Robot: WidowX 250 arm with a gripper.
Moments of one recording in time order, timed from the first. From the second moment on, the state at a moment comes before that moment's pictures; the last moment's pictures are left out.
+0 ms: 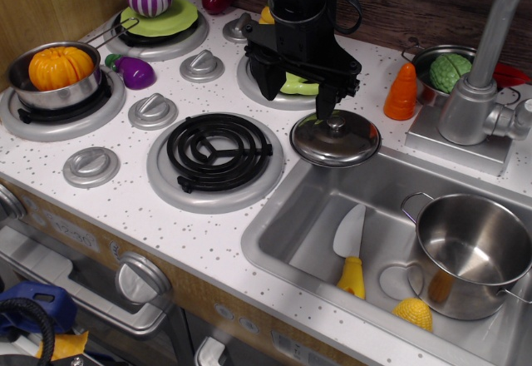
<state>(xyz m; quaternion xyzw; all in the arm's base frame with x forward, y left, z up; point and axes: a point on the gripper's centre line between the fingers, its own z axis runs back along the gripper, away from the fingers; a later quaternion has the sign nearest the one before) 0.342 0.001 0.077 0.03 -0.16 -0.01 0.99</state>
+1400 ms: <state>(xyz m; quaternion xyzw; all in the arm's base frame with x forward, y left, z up) 0.406 -0.019 0.035 0.00 -0.18 -0.03 0.98</state>
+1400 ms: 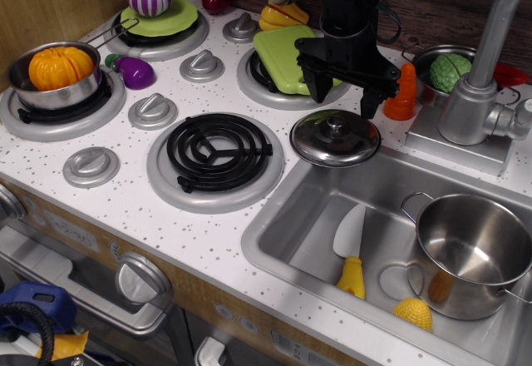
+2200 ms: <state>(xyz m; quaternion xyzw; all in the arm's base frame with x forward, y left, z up) 0.401 -0.009 0.017 -0.03 -0.16 -0.01 0.99</state>
